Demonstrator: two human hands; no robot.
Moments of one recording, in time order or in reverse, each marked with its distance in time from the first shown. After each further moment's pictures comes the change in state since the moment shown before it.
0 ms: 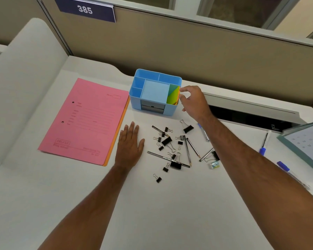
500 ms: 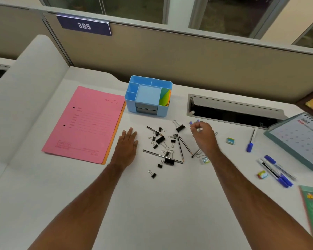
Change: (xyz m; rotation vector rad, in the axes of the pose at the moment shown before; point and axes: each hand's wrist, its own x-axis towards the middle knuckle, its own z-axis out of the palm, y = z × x) left_hand -0.010 0.014 -0.023 -0.106 -0.138 -0.043; right_hand -0.114 0.093 -0.027 0.107 0.094 0.182
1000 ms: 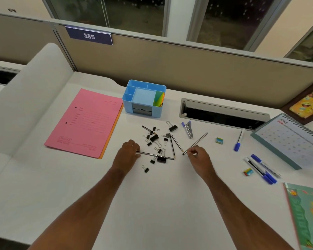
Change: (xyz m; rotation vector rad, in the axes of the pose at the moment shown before) left_hand -0.052 0.039 0.004 0.196 0.017 0.110; right_hand -0.092 0.050 -0.024 -0.061 -0.097 0.029
